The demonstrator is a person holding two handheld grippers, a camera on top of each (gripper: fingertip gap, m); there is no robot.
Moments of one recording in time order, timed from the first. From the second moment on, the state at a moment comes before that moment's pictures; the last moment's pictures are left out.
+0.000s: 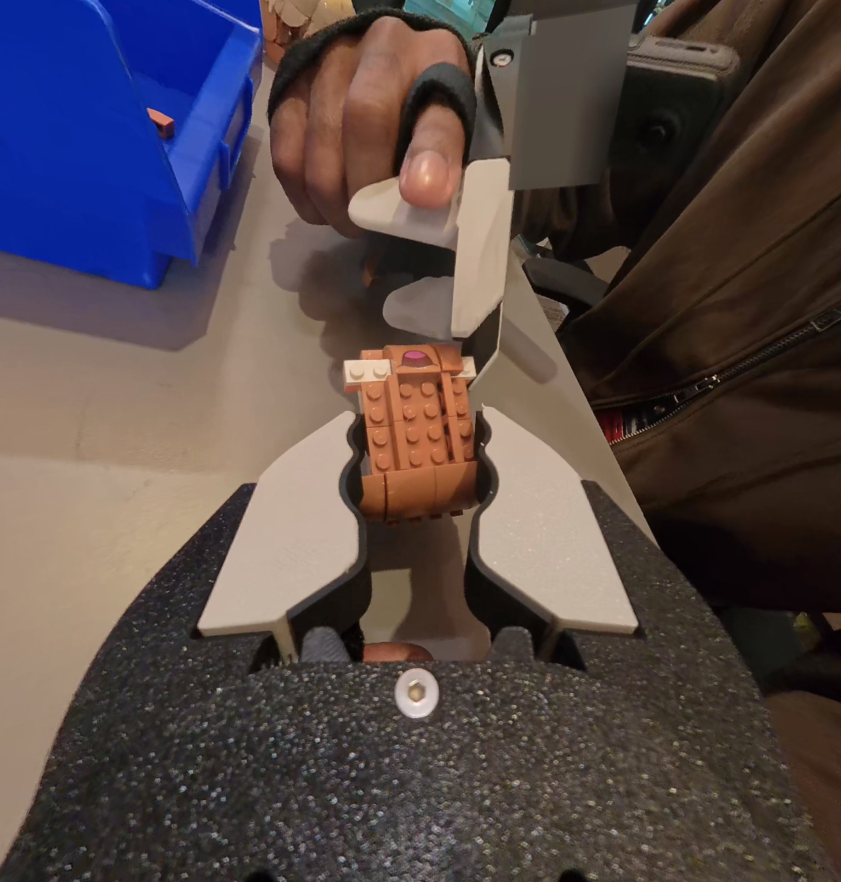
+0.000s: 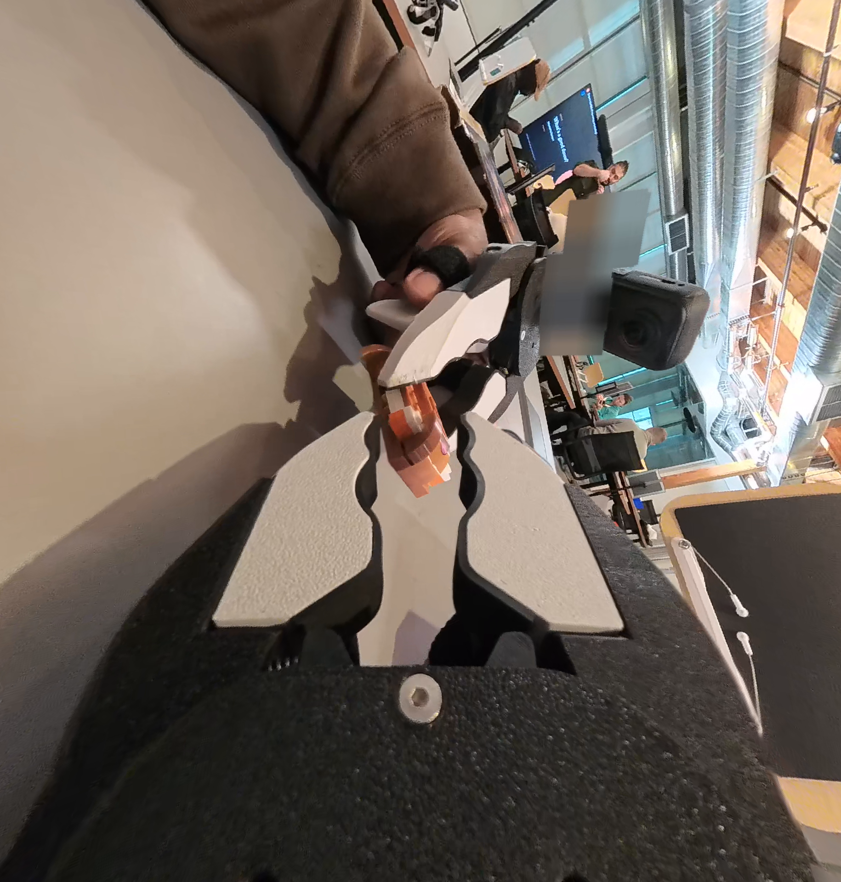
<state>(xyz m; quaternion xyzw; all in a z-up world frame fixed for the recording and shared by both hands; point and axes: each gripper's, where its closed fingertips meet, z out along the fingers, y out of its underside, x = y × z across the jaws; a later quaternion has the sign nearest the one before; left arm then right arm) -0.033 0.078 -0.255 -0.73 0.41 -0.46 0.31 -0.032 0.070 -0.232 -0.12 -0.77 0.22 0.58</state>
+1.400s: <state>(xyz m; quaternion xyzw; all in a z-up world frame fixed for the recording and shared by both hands) -0.025 0.058 -0.238 -0.68 0.41 -0.54 0.28 -0.028 0.058 -0.223 -0.09 -0.77 0.20 0.60</state>
